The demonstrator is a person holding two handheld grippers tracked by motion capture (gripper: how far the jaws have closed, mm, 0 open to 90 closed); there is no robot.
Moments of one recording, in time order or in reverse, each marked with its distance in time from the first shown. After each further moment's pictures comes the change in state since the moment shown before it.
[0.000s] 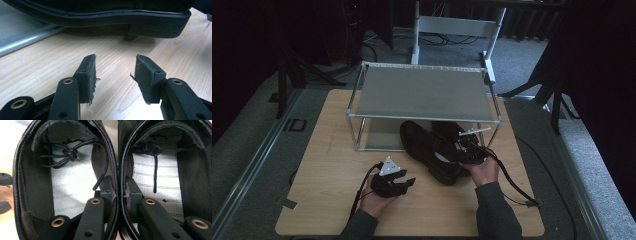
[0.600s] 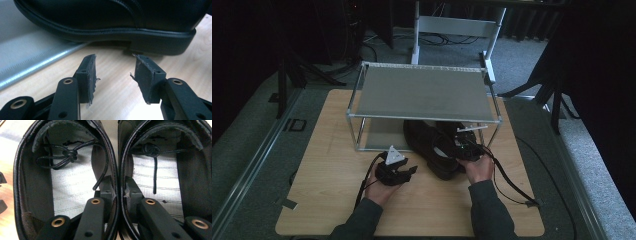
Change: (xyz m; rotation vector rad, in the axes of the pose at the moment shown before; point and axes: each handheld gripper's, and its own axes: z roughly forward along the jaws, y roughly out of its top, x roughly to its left) left arm 0.010 0.027 0.016 -0.020 0.088 0.016; right arm 0.002 0.008 0.014 -0.030 -0.070 0.068
